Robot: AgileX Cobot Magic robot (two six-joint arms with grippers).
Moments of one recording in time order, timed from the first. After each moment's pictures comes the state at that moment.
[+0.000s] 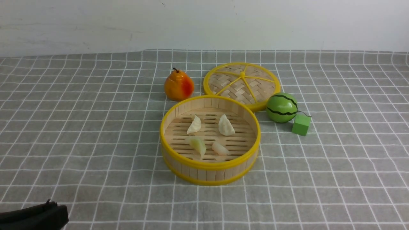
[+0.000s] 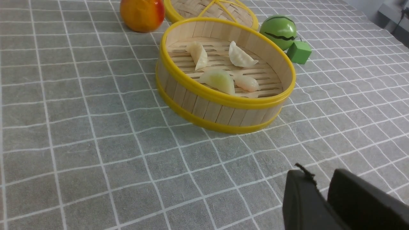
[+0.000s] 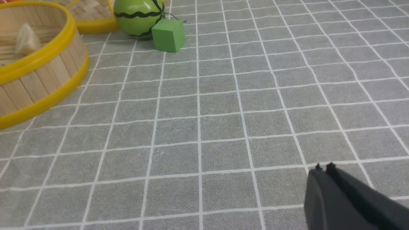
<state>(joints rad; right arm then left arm) -0.04 -0.01 0.02 0.04 0.38 0.10 -0.46 0.36 -0.36 -0.18 0.40 -0.08</state>
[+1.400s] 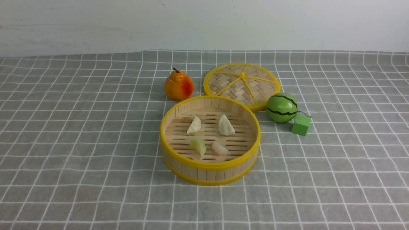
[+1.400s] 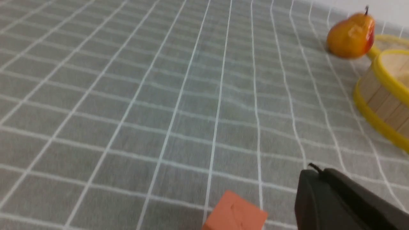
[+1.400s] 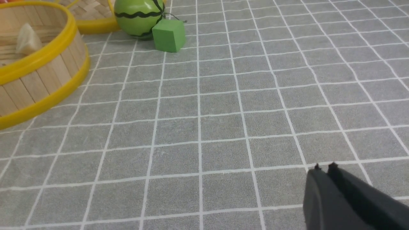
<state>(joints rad) -0.04 -0.01 0.02 0.04 0.38 0.10 0.04 -0.01 0.03 -0.04 0.34 -0.21</state>
